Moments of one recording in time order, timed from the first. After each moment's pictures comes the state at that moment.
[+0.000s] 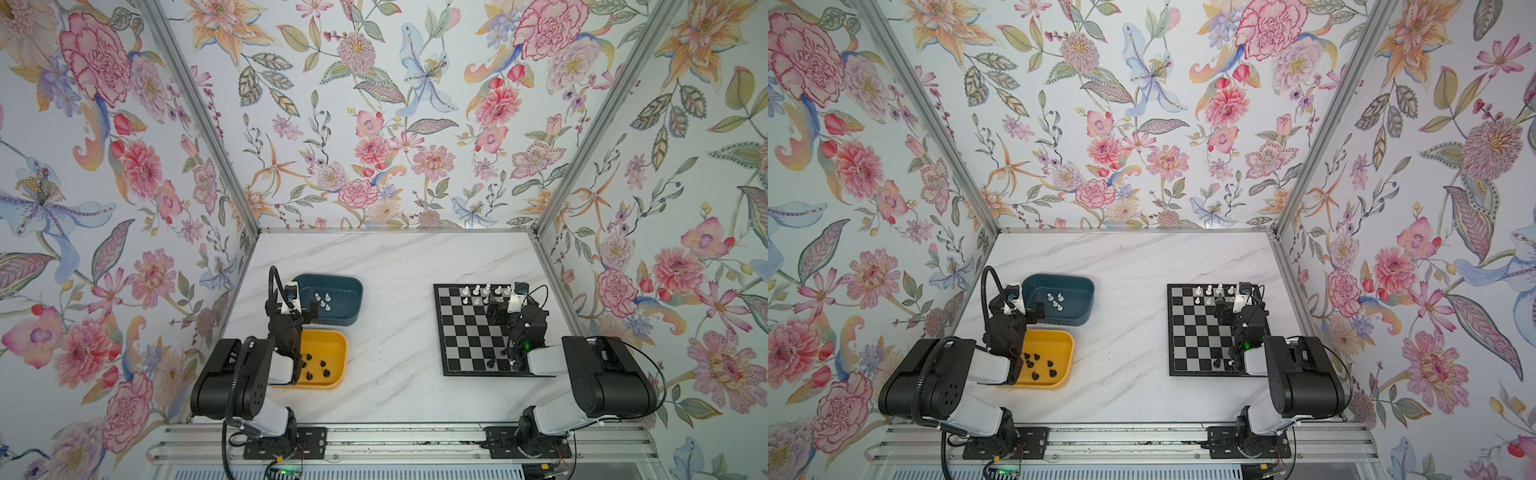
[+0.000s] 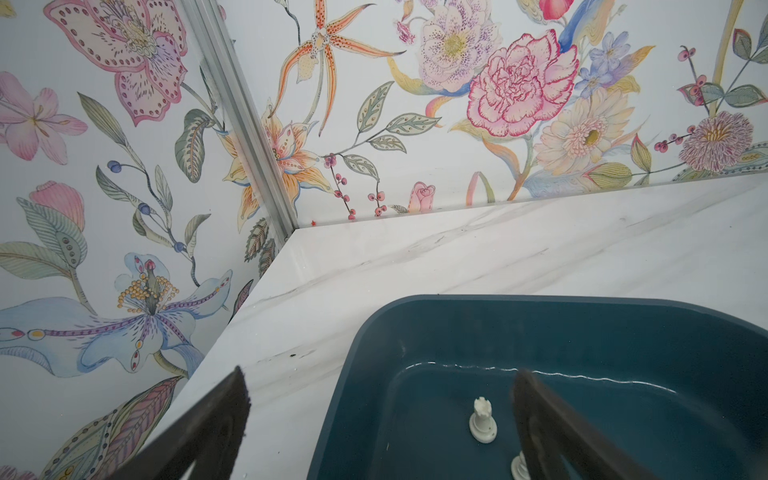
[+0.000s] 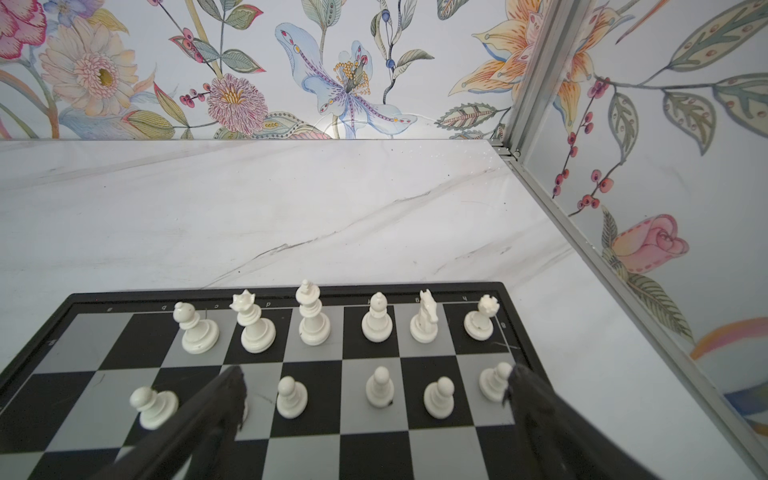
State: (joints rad) left arm -0.04 1.55 0.21 1.28 -0.16 0.17; right arm 0.02 1.54 0.28 1.00 0.07 -0.02
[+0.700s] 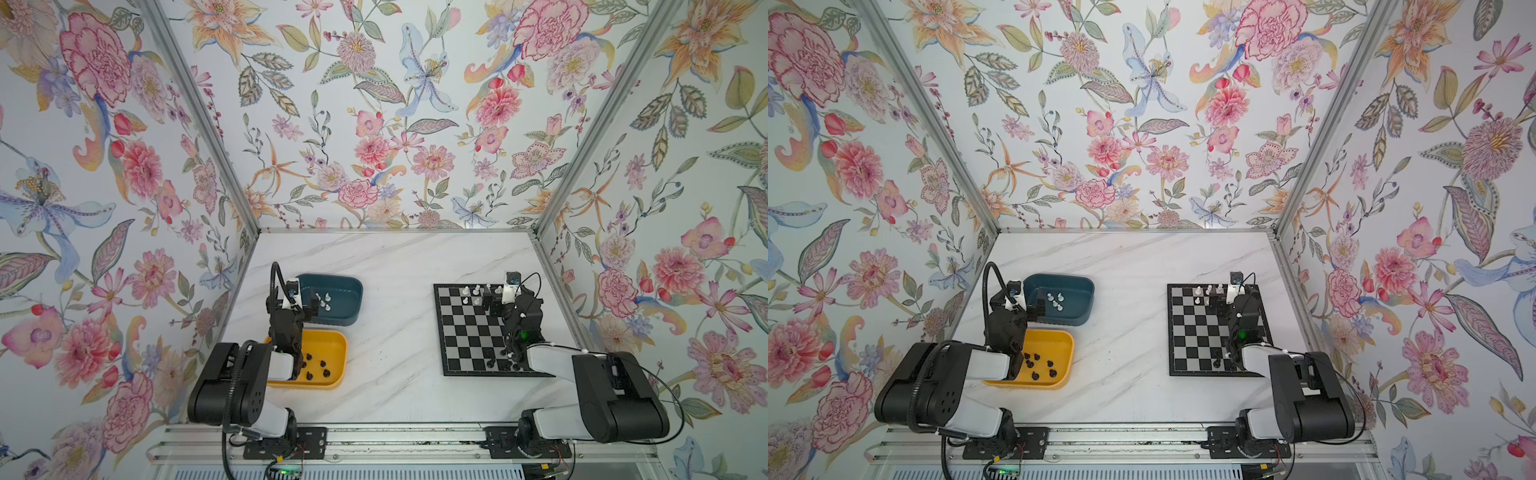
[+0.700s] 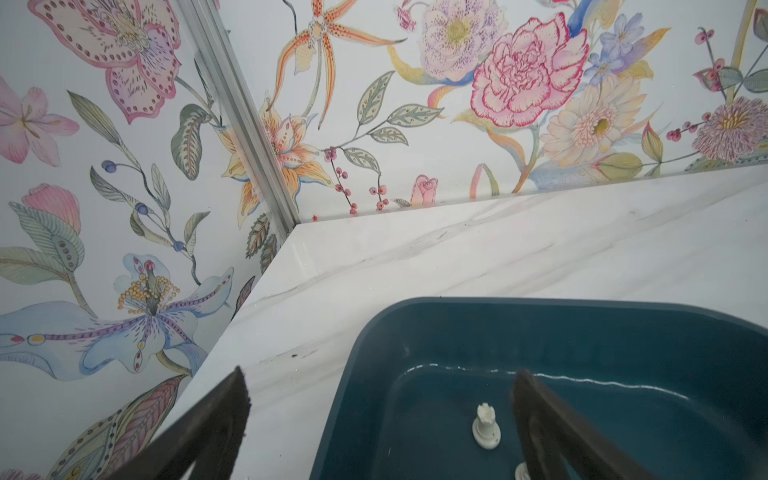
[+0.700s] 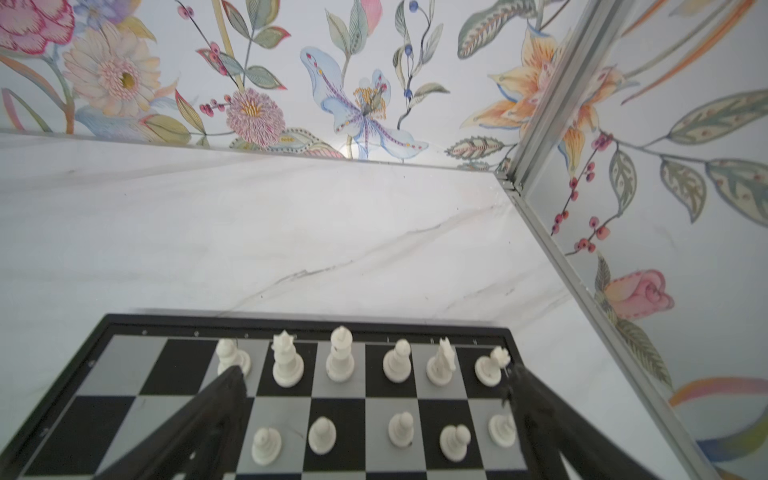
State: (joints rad) left arm -0.05 1.48 0.27 1.12 -0.19 0.18; right arm 0.13 1.38 0.42 0.71 0.16 -0.09
